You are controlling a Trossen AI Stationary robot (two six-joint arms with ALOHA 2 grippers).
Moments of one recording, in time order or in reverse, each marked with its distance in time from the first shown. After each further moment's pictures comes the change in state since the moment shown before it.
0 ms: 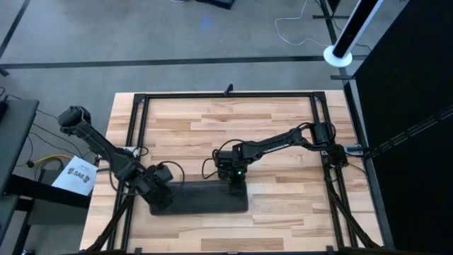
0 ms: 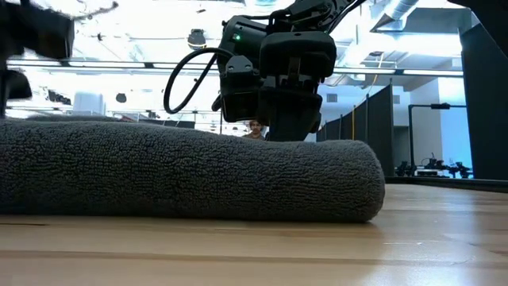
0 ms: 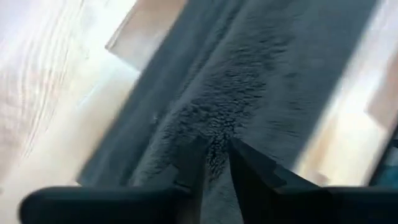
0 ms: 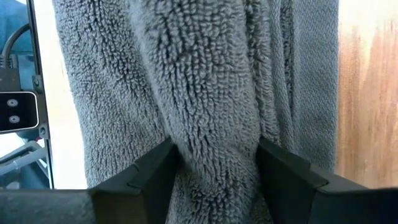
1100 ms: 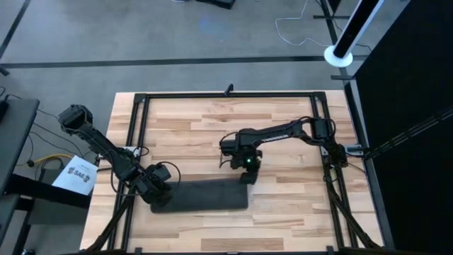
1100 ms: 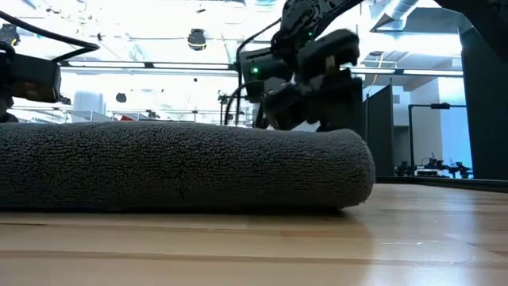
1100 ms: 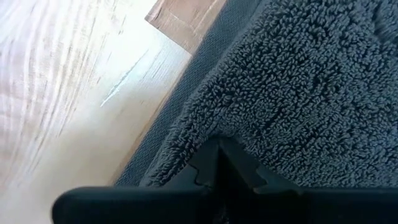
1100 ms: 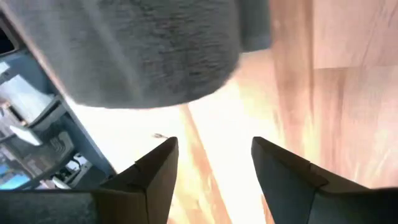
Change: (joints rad) left arm -0.064 -0.003 -0.220 0.176 -0.043 -0.043; right arm -0.094 -0.041 0.127 -0.603 -0.089 -0.073
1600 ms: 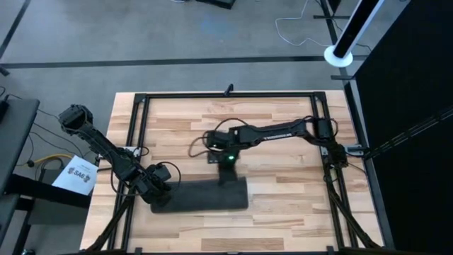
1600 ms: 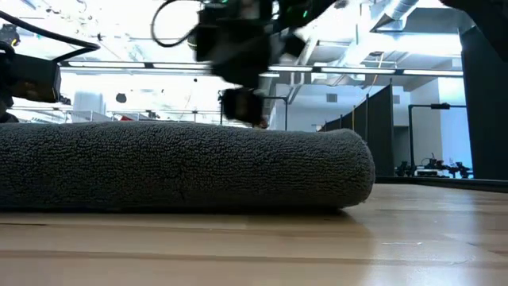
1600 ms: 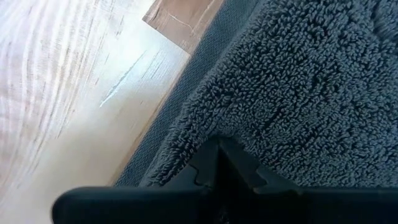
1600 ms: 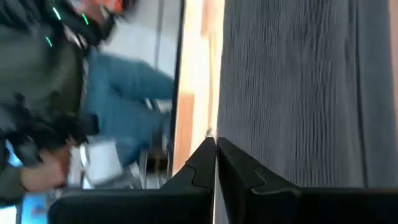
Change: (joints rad) left arm 0.000 0.002 -0.001 0.007 0.000 0.004; right arm 0.013 0.034 0.078 0.853 -0.280 0.309
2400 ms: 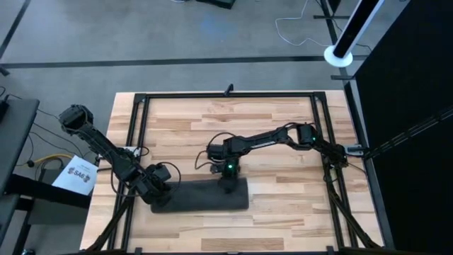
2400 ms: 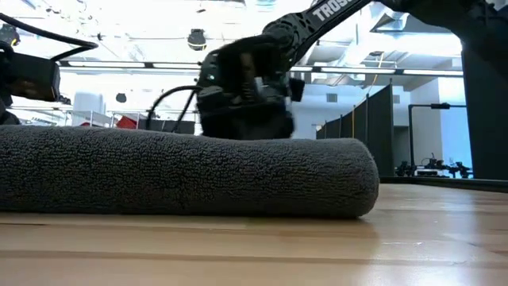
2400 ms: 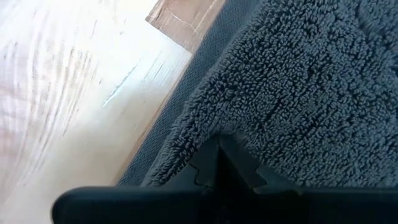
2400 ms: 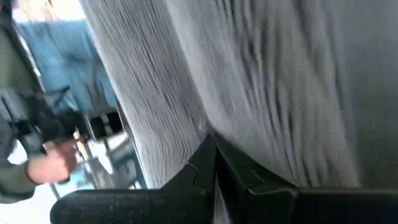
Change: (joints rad) left arm -0.029 0.000 0.009 -0.049 -0.009 -0.022; right arm 0.018 0.164 -0.008 -0.434 0.000 -0.143
